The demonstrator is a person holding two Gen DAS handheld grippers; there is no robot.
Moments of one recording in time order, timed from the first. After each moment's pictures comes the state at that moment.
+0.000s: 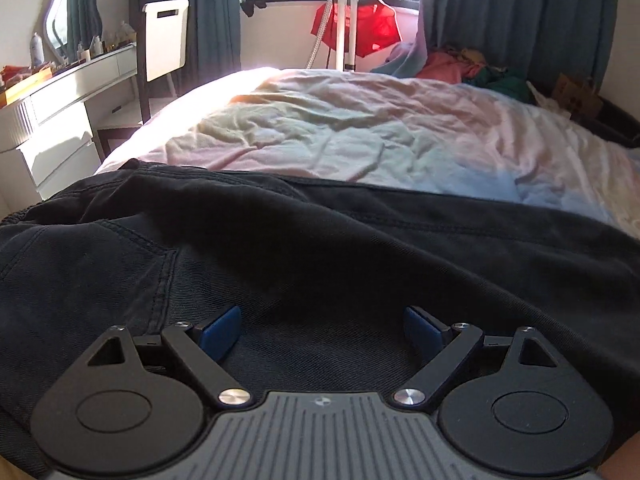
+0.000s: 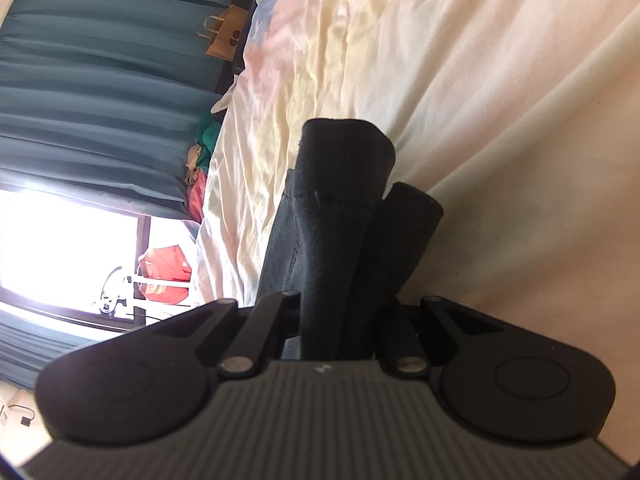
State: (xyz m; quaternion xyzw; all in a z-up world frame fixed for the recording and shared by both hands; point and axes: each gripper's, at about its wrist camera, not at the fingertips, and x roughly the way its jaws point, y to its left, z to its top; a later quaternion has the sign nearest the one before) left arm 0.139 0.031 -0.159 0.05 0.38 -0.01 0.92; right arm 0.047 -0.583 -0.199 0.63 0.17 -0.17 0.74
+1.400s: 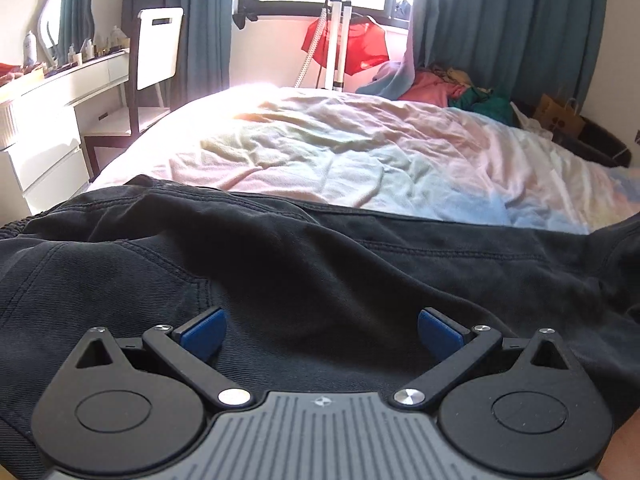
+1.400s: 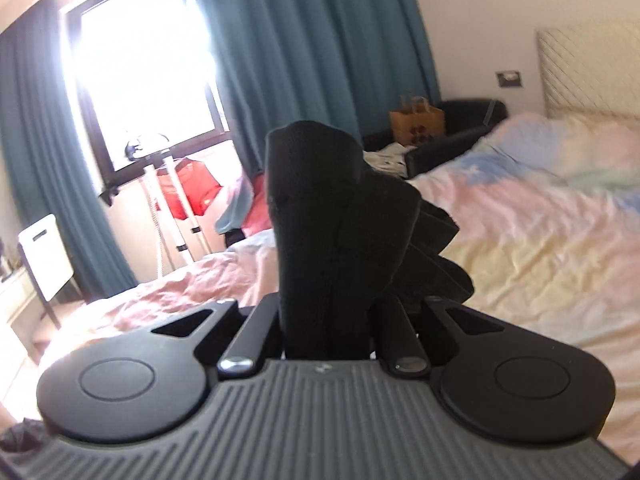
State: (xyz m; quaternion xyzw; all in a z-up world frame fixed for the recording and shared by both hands) left arm 0.130 0.090 -0.126 -0.03 0.35 -0.03 0.94; right arm 0.115 -0.372 0.017 0.15 0.14 -0.14 0.97
